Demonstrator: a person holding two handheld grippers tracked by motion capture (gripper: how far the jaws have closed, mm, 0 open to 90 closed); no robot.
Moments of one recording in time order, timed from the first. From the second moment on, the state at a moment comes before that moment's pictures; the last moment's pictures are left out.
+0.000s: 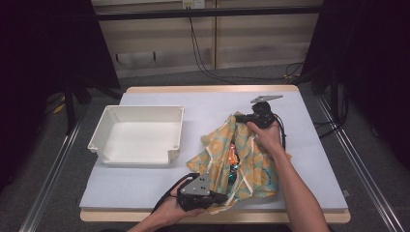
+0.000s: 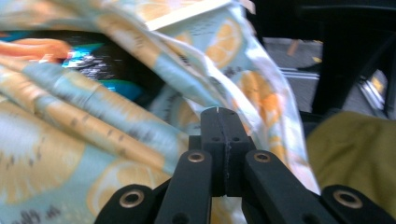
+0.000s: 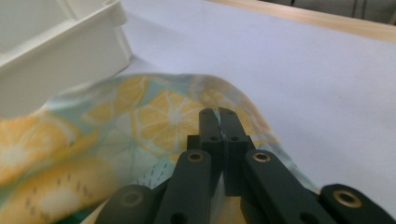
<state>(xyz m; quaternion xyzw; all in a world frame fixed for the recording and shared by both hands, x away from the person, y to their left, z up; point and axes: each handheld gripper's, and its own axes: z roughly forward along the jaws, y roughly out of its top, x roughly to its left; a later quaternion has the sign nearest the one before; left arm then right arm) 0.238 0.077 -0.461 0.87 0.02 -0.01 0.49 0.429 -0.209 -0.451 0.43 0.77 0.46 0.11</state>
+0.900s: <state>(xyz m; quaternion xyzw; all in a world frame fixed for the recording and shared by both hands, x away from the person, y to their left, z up) 0.264 0.095 -0.419 0.81 0.10 0.02 0.58 0.329 -0.224 -0.386 0.37 0.77 0.51 0.12</state>
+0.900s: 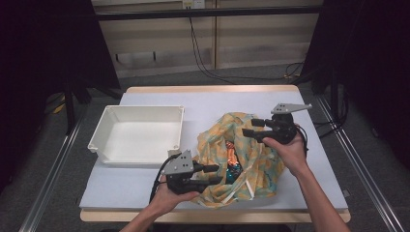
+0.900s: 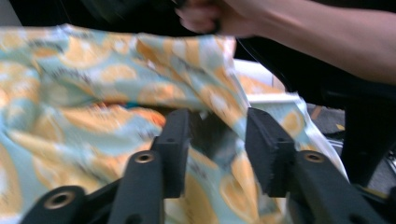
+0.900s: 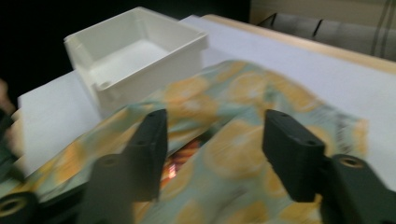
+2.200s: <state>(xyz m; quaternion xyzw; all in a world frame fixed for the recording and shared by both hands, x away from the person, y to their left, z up) 0.296 0.071 -0.461 0.84 0.13 0.05 0.52 0.240 -0.209 -0.441 0.37 0.80 0.43 0.17</state>
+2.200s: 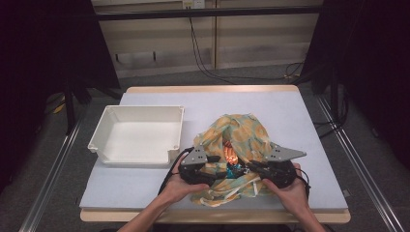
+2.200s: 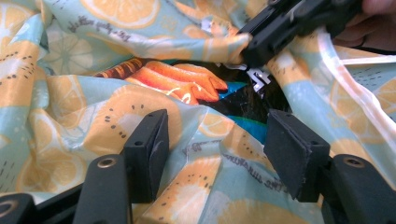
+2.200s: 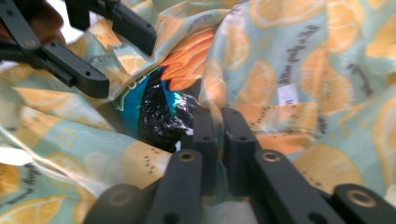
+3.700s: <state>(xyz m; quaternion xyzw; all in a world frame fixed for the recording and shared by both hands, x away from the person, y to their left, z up) 0.282 0.063 -0.436 0.83 0.12 0.04 0.55 0.195 -0.300 -0.457 0.47 0.75 0.43 0.18</state>
